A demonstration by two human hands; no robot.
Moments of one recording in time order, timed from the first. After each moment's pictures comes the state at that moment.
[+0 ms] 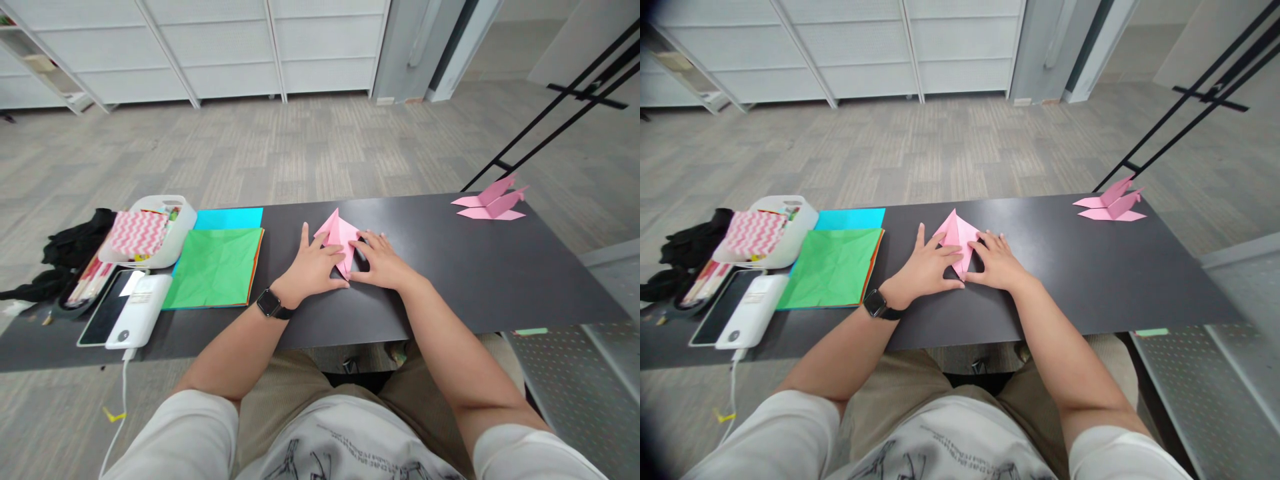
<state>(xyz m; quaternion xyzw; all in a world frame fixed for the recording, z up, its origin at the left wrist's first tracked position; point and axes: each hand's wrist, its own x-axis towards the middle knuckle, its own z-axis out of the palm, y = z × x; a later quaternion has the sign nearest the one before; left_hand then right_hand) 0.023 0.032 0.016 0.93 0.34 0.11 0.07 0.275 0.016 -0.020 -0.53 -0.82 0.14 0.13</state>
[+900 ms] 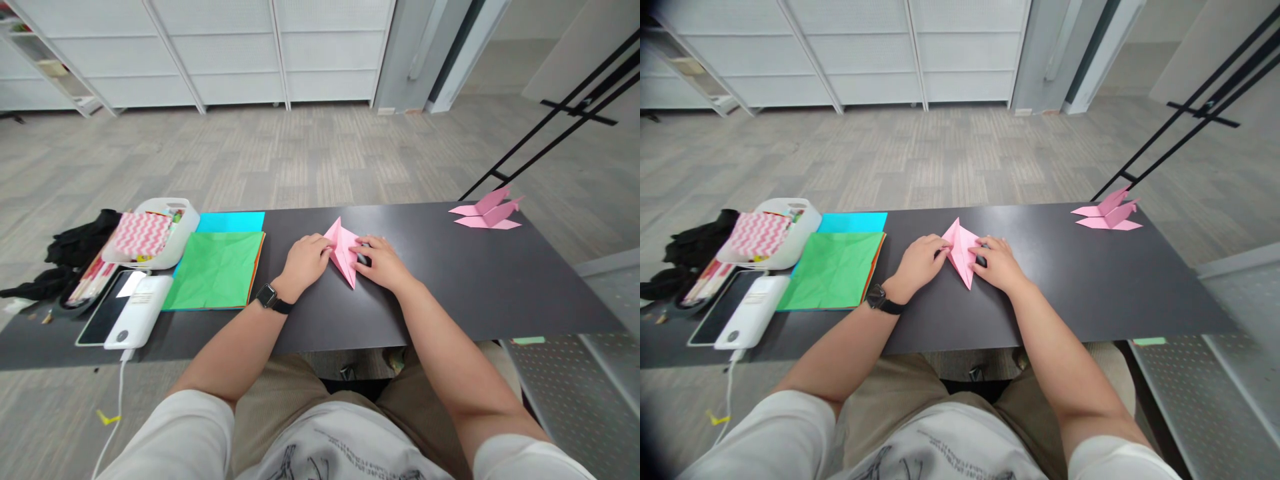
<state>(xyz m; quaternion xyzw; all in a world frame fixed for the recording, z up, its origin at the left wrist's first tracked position) 0.024 0.052 0.010 0.85 0.47 0.19 0.10 0.278 0.027 -0.020 -0.55 -0.80 0.15 0.19</state>
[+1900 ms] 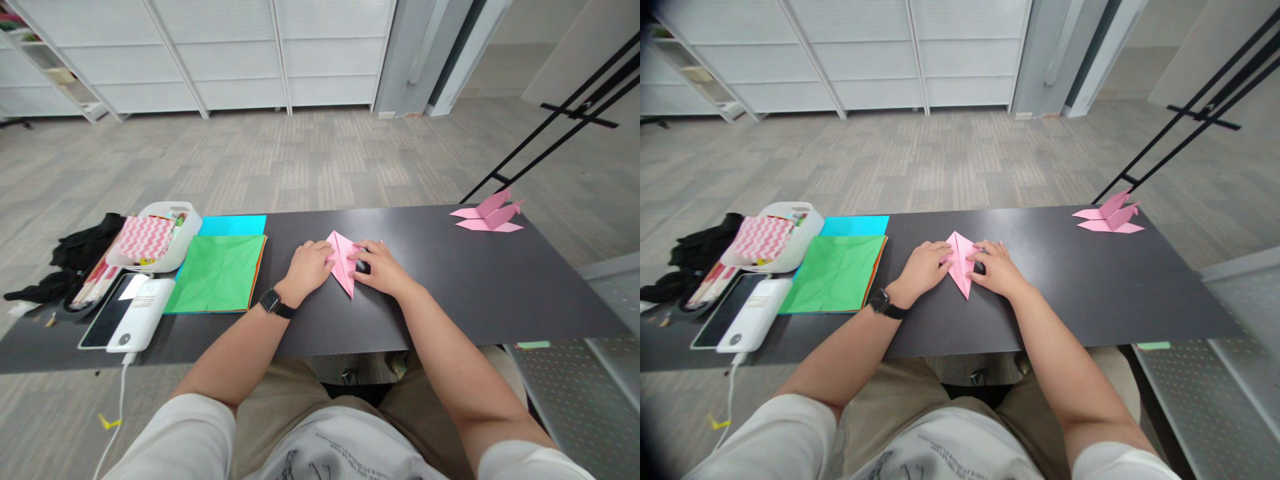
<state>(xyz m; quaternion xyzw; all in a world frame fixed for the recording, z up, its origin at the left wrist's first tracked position) 0.023 0.052 0.001 0.88 0.46 0.13 0.08 0.275 0.023 -0.019 -0.52 -0.81 0.16 0.20</state>
